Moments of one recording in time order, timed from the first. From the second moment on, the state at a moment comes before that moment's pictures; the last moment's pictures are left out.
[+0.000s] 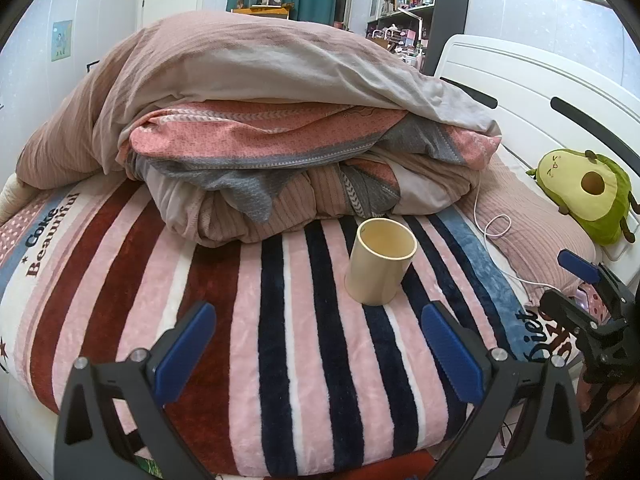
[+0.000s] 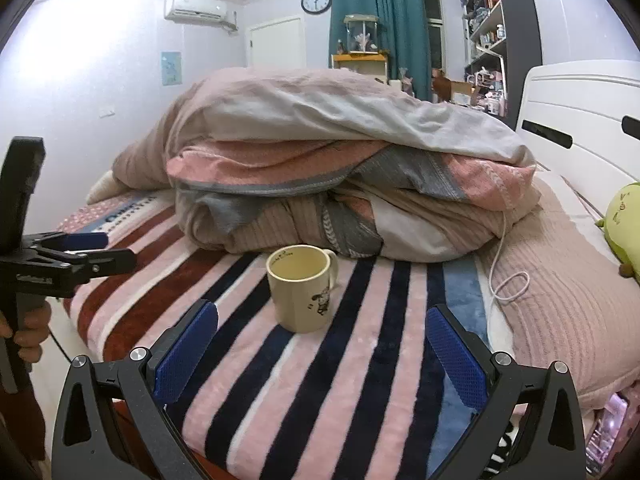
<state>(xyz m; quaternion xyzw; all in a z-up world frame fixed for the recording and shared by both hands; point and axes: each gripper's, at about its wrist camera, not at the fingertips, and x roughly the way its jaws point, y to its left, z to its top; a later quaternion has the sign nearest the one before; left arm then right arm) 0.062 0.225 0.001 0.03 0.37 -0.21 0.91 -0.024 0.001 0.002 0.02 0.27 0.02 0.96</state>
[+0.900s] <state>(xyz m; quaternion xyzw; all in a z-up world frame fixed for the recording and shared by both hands) 0.059 0.226 0.003 0.04 0.36 -0.21 0.91 -0.021 -0.006 -0.005 0.06 0.29 0.04 0.96</state>
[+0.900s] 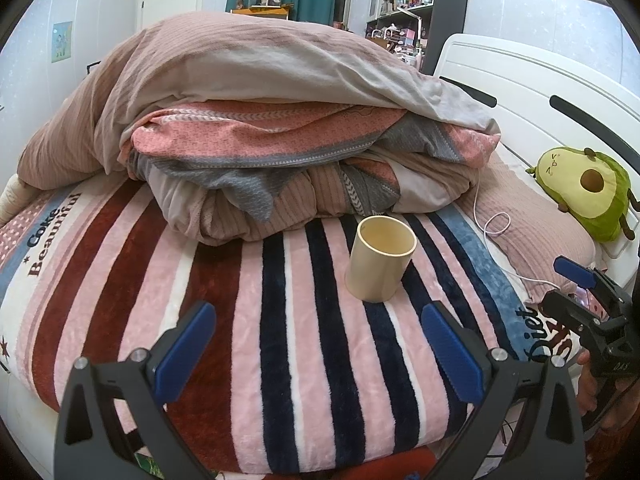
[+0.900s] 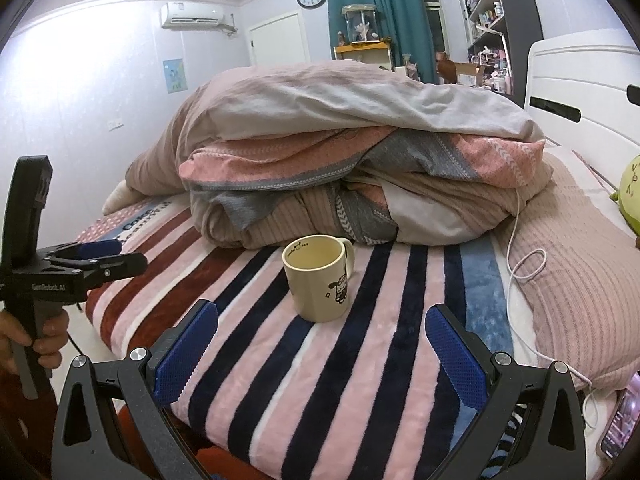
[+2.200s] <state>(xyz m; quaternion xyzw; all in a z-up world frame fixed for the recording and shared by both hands) 0.126 0.215 -0.027 0.03 0.37 -0.24 0.89 0.116 -0.004 -0.107 0.03 0.34 0.11 0.94</state>
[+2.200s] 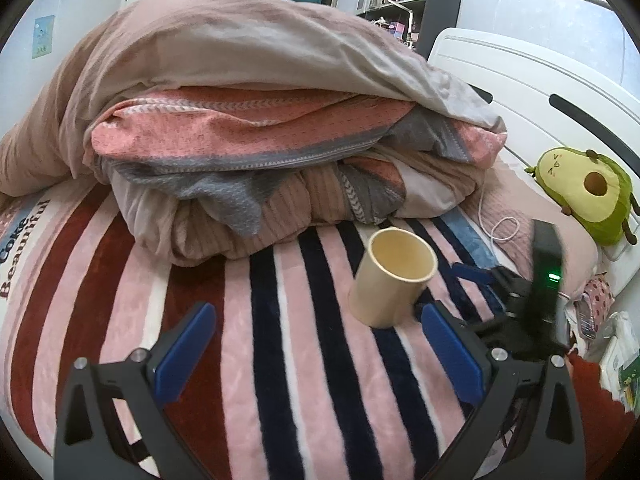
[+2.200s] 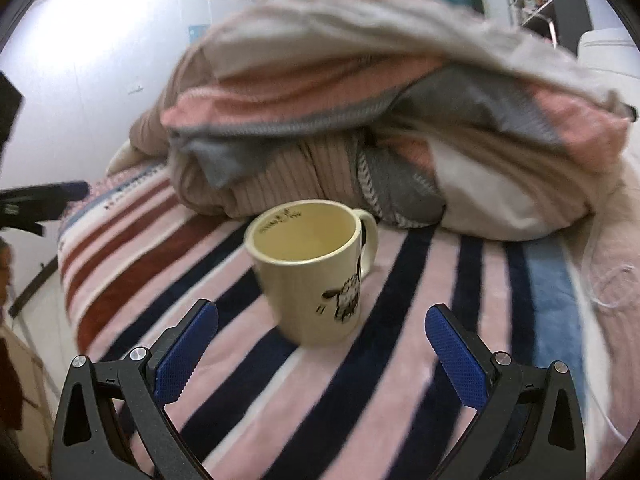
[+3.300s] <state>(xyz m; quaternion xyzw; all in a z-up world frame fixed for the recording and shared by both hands) 0.064 0.172 -0.090 0.00 0.44 -0.46 0.78 0.038 0.065 -0.116 0.00 0.43 0.22 0.87</state>
